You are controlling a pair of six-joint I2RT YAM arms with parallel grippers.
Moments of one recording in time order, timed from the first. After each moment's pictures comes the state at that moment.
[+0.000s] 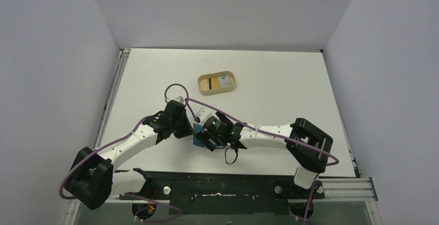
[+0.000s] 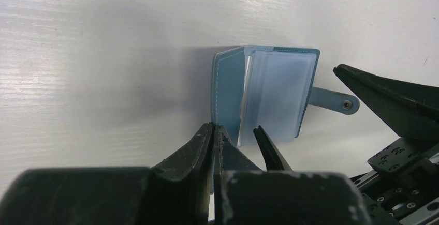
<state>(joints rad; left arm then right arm) -0.57 1.22 0.65 -0.36 0.02 -0.83 1.10 1.72 0.98 -0.15 0.33 0.05</state>
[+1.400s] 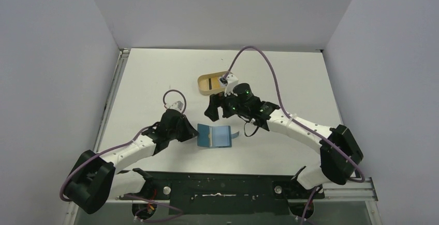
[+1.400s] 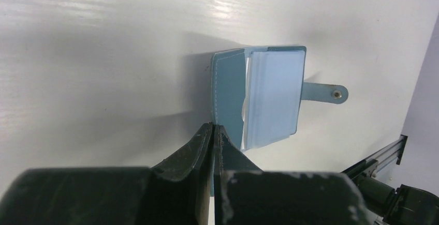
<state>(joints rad) -0.57 1.18 0.43 -0.01 0.09 -0.88 0.80 1.46 1.03 -0.11 -0.09 0.35</state>
